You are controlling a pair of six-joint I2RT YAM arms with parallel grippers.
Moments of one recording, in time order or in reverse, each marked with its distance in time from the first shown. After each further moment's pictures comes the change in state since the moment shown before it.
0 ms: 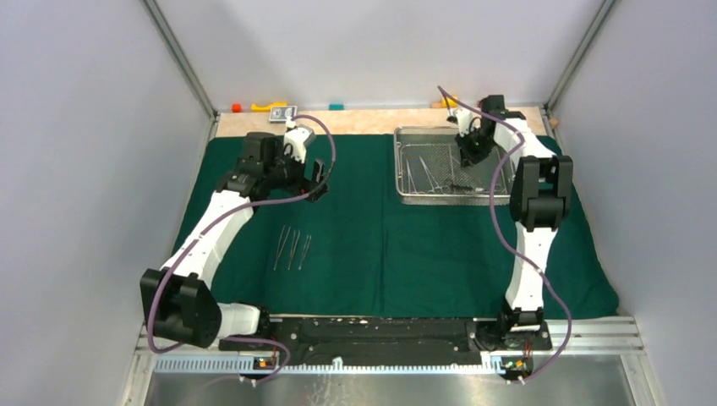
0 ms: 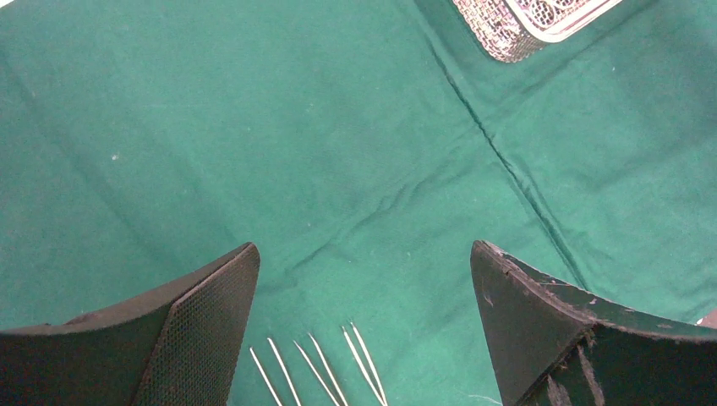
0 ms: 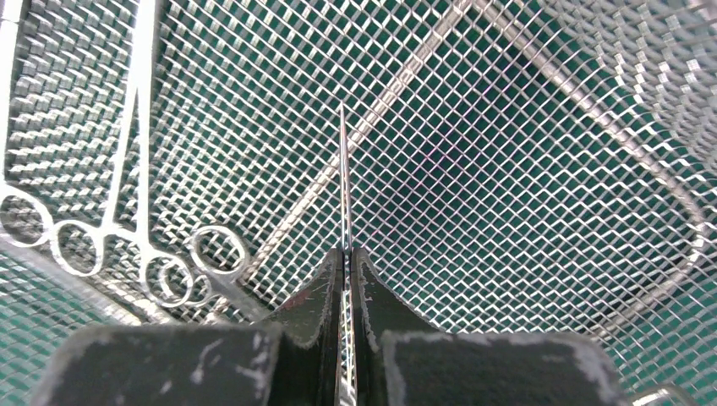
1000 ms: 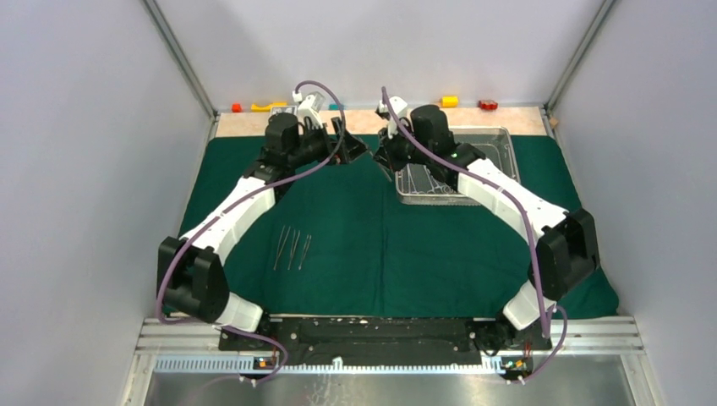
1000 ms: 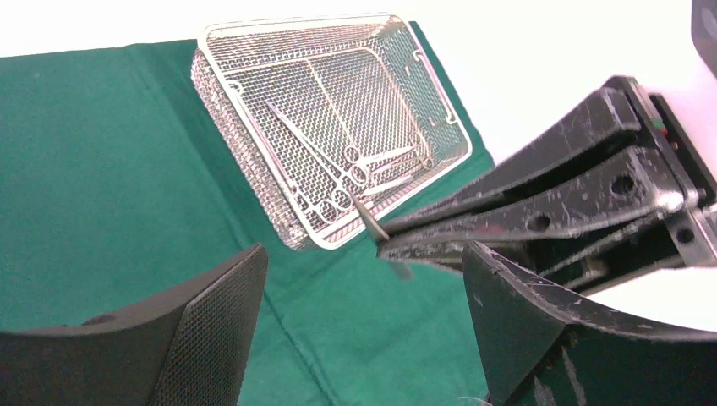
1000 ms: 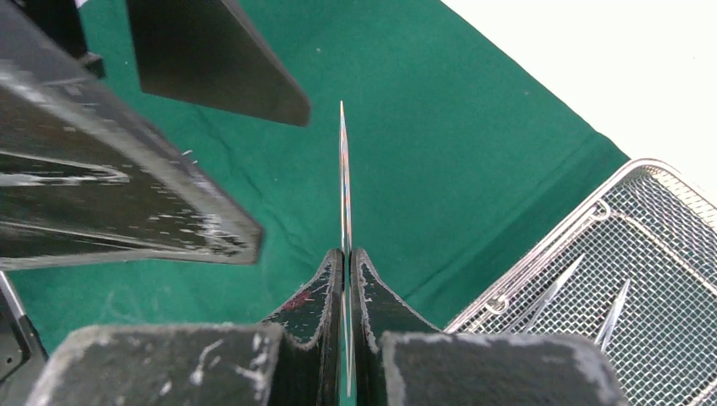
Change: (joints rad) left arm -0.135 0.148 0.067 0.505 0.097 -0.671; right arm 0.567 -0.605 -0.413 0.547 0.035 0.542
